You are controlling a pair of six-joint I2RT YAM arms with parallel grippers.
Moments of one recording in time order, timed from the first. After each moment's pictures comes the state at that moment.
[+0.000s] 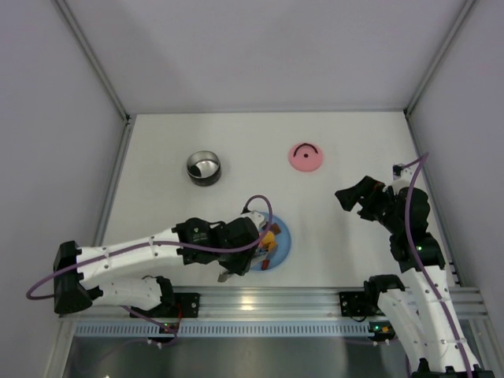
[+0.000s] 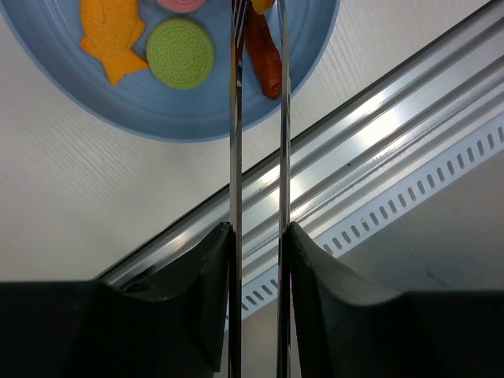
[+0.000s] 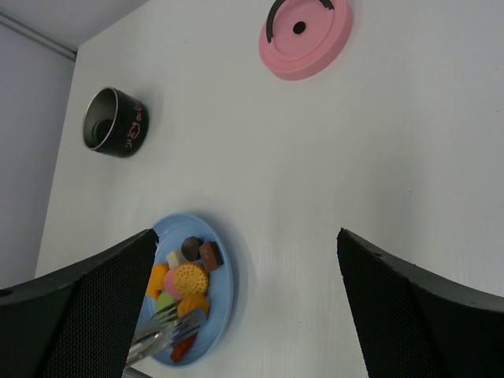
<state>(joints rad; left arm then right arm) -1.23 1.17 0.99 -0.91 -0.10 -0.67 0.06 0.57 0.63 -0.44 -0.27 0.55</state>
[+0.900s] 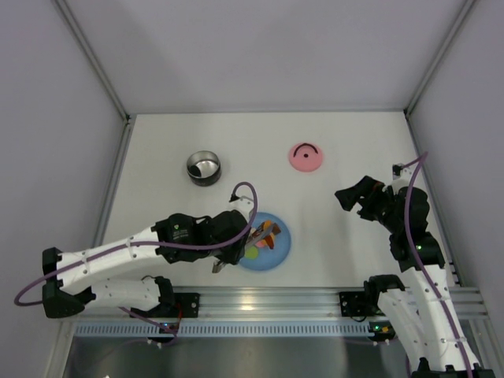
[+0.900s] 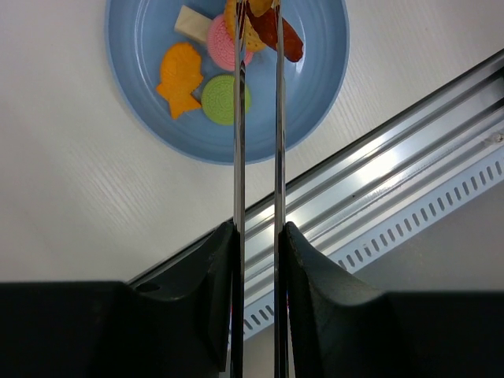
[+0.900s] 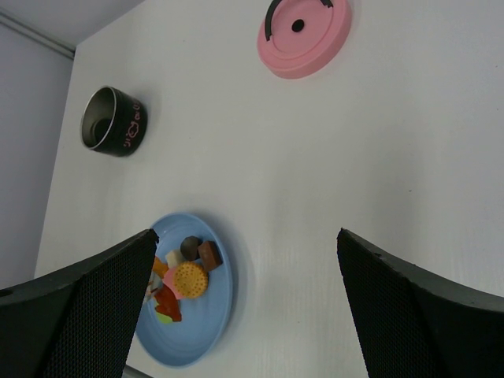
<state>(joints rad) -1.23 1.10 1.09 -0.99 -0.25 -0.66 0.06 0.58 0.63 -0.44 -0.27 0.55</state>
